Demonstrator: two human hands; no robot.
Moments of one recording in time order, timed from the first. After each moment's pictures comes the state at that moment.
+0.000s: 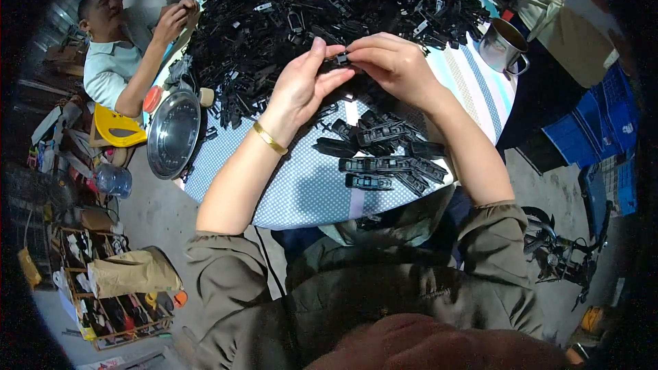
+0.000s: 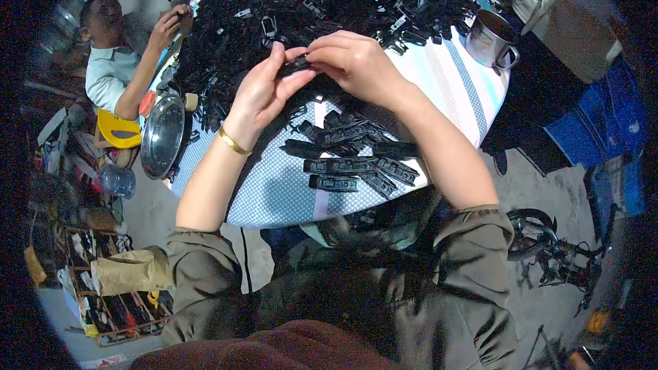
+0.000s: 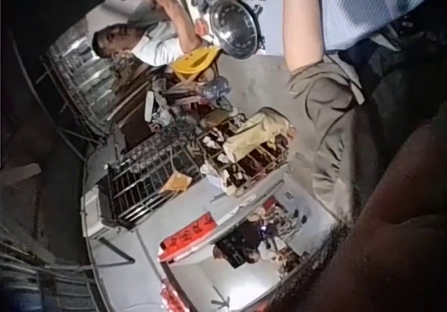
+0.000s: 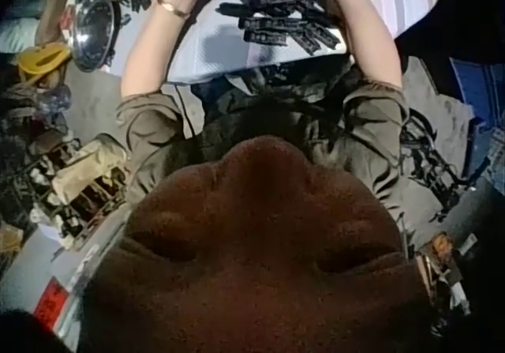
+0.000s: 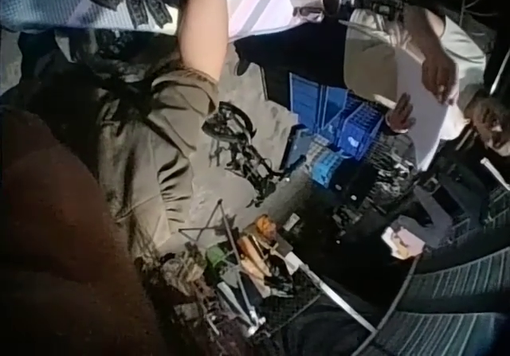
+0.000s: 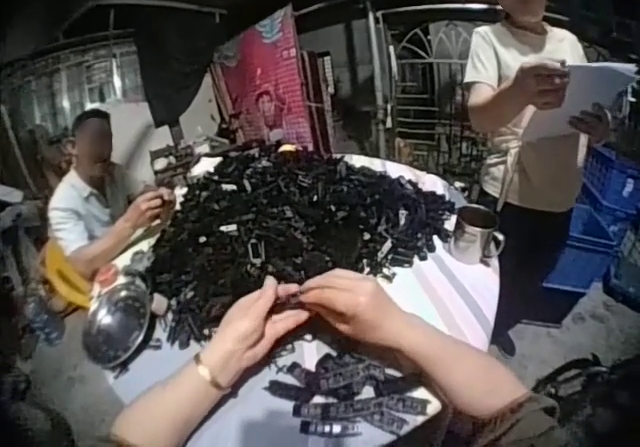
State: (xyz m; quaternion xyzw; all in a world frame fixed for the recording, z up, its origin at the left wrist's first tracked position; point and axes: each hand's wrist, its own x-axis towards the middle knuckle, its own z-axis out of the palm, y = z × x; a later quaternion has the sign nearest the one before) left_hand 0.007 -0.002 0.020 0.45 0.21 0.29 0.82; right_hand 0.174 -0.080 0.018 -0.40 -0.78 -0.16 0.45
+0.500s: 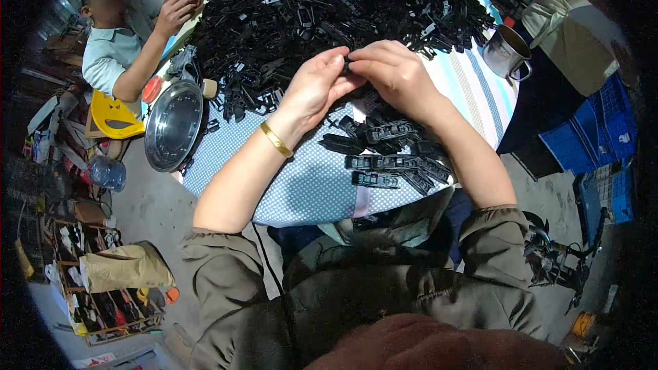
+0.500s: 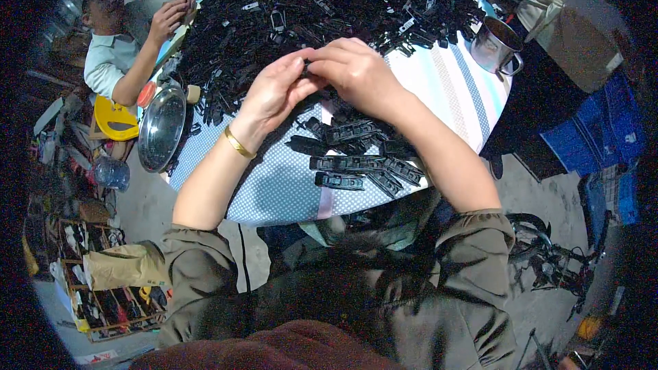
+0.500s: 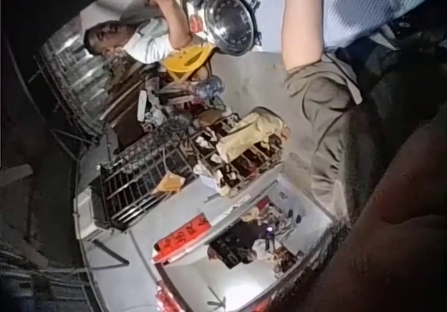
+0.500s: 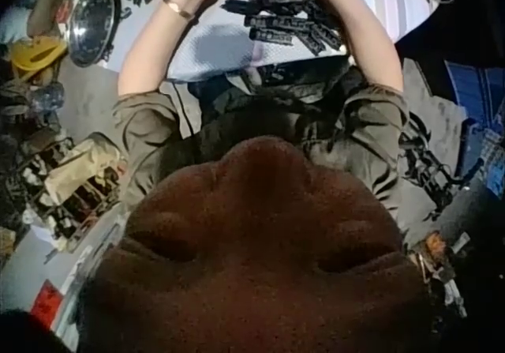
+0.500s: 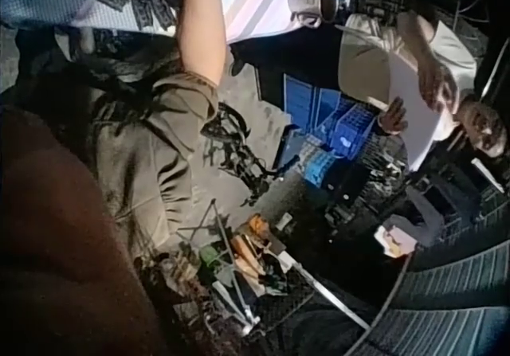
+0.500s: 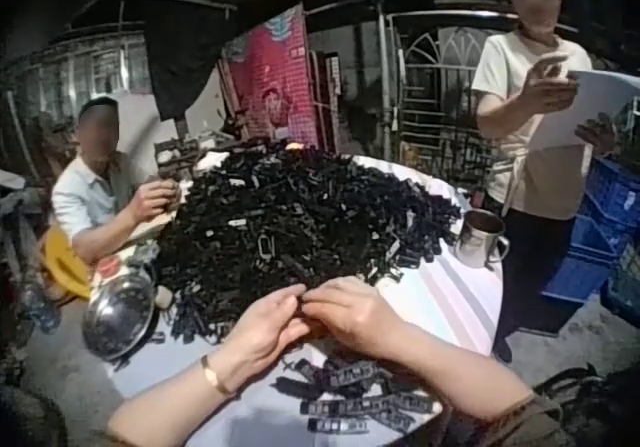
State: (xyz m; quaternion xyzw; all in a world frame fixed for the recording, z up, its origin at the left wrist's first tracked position) left_hand 0.001 -0.010 0.009 0.49 0.19 0.29 0.80; right_hand 0.156 -0.084 0.012 -0.41 -0.79 -0.22 0.39
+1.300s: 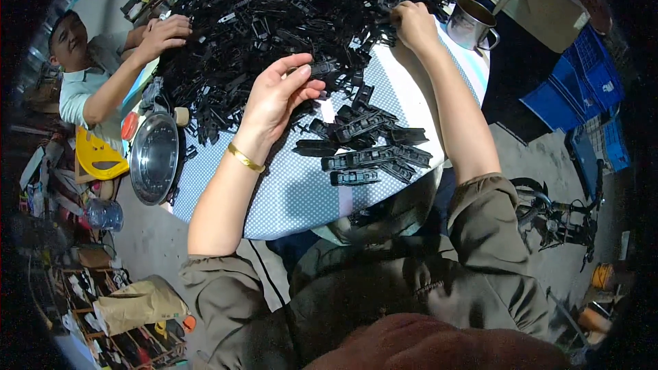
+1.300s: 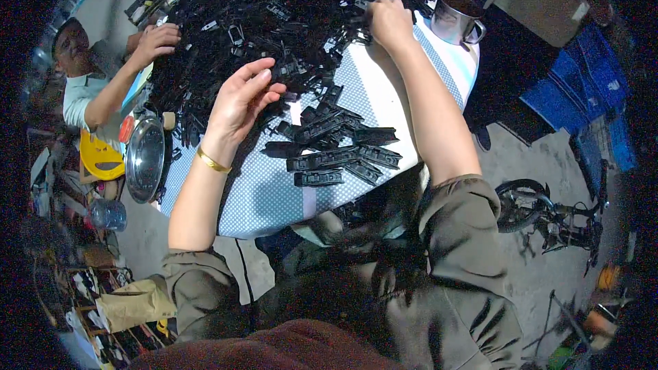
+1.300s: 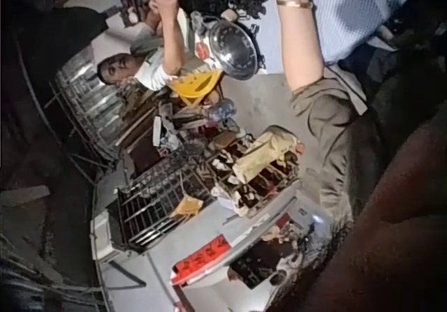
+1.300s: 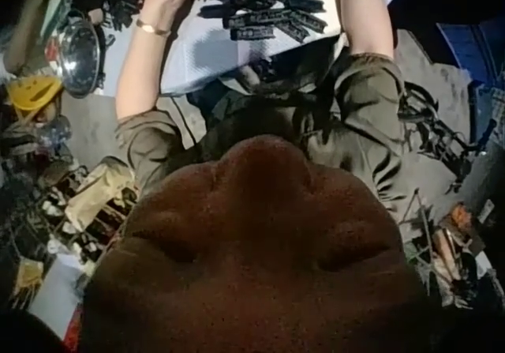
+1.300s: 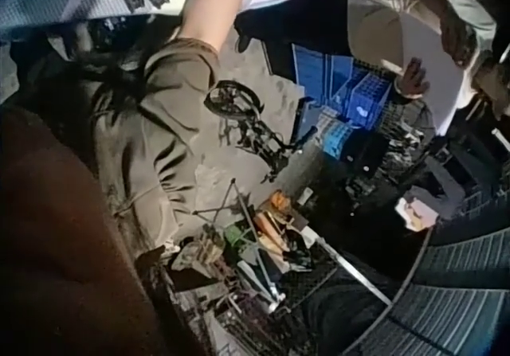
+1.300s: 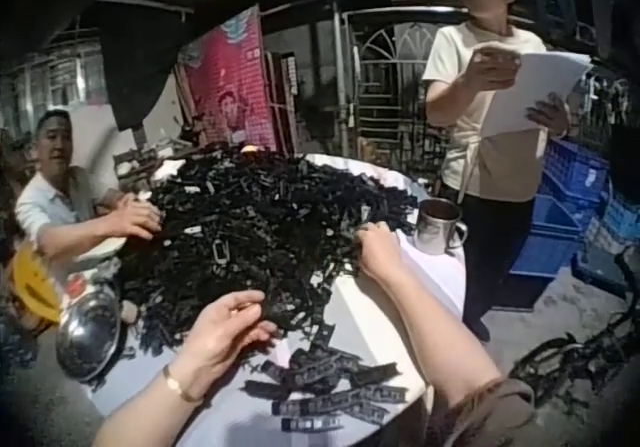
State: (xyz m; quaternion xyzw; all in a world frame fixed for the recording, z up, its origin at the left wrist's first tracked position) left_hand -0.004 -0.009 0.018 0.56 0.23 0.25 0.76; right_hand 0.296 -0.060 -0.025 -0.80 -0.51 -0.24 0.19
